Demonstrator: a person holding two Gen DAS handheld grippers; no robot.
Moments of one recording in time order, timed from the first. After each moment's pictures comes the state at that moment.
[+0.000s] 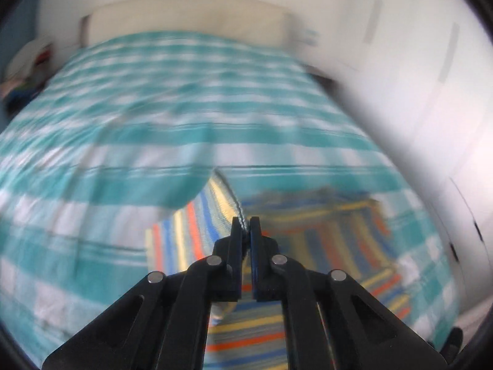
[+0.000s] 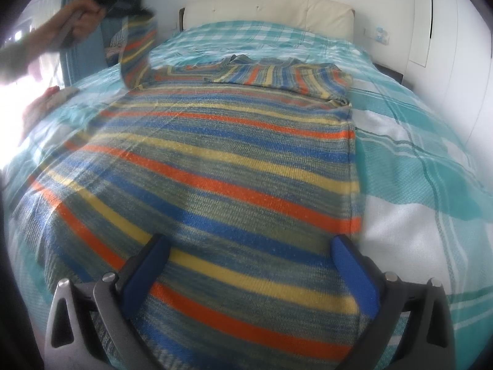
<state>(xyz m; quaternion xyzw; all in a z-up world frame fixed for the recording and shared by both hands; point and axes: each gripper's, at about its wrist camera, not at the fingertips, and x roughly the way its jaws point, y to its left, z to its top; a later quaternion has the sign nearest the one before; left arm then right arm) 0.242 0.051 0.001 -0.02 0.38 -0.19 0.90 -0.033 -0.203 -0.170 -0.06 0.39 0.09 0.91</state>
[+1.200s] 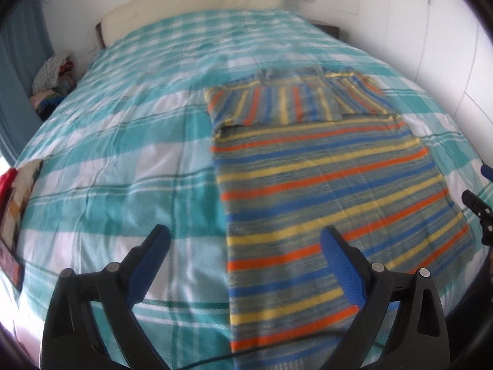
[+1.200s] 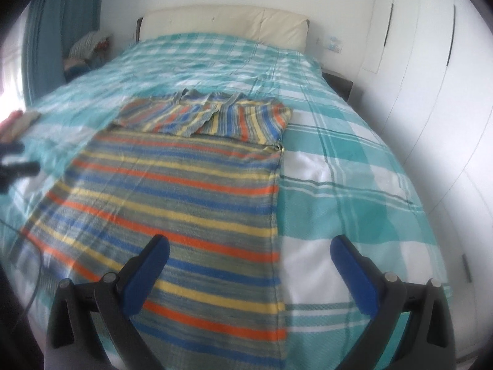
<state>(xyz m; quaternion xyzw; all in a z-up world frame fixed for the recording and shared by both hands) 0.026 0.077 -0.086 0.09 0.42 -0.09 0.90 -0.040 -0.210 -0.085 -0.07 0.37 -0.03 0.93</state>
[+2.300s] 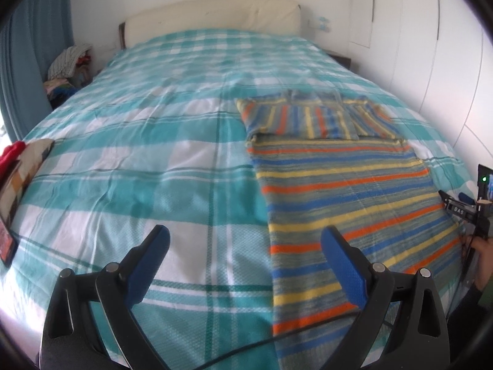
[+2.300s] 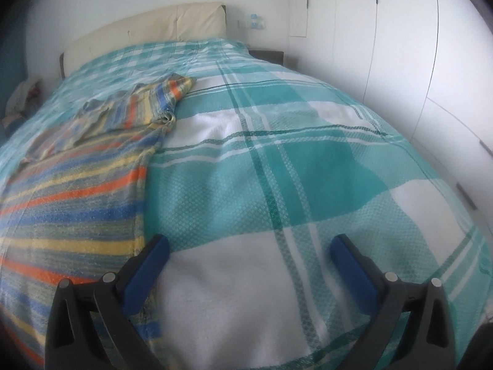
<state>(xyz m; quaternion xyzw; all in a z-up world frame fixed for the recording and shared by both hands) -0.003 0.142 -0.088 0.03 0.37 -0.09 0.92 0.002 -0.307 -0.164 0.03 0.36 -0.17 0.92</state>
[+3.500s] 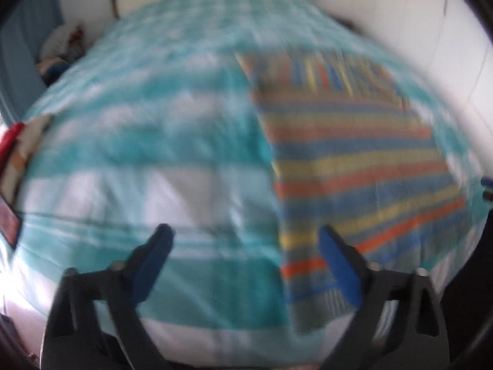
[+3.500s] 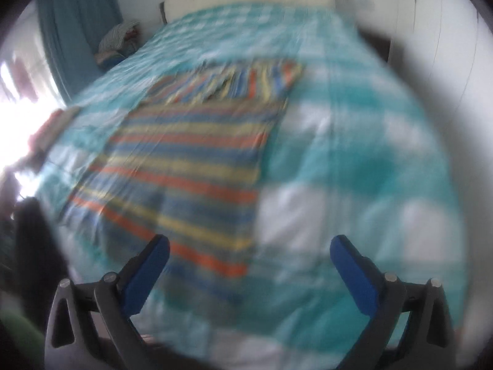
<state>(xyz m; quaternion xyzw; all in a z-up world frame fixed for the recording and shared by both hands) -0.020 0.135 -0.131 0.07 0.48 -0.09 0.87 -0.065 -0.298 -0.091 0.03 0.49 0.11 0.87</state>
